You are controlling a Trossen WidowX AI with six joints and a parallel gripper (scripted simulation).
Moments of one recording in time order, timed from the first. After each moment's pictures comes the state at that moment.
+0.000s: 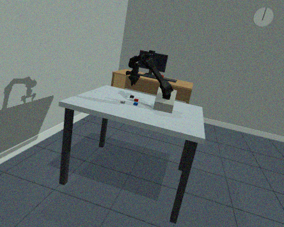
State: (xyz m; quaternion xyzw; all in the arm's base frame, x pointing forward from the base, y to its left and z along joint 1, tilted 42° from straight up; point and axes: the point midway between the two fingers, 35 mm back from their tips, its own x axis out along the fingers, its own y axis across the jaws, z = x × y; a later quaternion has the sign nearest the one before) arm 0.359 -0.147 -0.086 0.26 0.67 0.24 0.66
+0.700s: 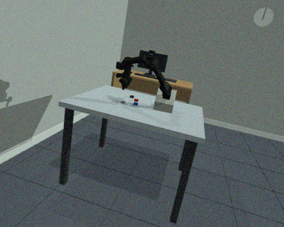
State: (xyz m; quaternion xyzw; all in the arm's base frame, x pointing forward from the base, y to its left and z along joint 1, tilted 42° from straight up) arm 0.366 0.045 0.081 0.26 0.66 0.25 0.66
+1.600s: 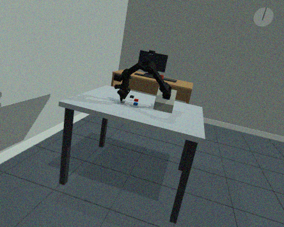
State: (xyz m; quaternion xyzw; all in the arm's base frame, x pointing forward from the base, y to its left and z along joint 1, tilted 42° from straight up) arm 0.367 0.114 0.010 0.26 0.66 0.25 0.66
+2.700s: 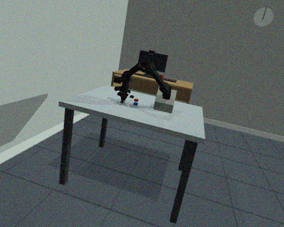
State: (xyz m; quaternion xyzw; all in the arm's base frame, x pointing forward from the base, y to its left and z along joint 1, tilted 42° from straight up) arm 0.363 0.124 -0.004 0.26 0.66 0.25 0.66
